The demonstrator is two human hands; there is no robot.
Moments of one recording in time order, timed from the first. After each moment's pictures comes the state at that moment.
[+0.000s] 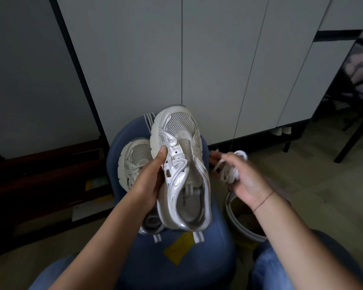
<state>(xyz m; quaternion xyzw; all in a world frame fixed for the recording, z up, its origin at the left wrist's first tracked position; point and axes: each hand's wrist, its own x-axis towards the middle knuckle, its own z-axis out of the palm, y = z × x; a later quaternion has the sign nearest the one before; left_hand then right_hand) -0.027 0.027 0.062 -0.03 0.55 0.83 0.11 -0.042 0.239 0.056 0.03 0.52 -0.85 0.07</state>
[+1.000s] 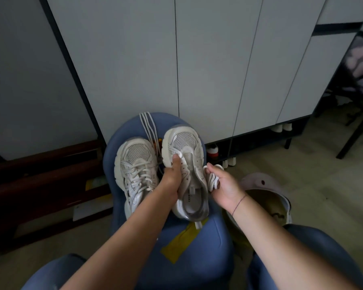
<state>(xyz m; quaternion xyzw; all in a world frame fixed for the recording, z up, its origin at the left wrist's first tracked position) -0.093 0.077 -0.021 -0.19 0.62 0.76 0.07 -0.065 0.222 -0.004 0.10 0.39 -0.90 0.19</state>
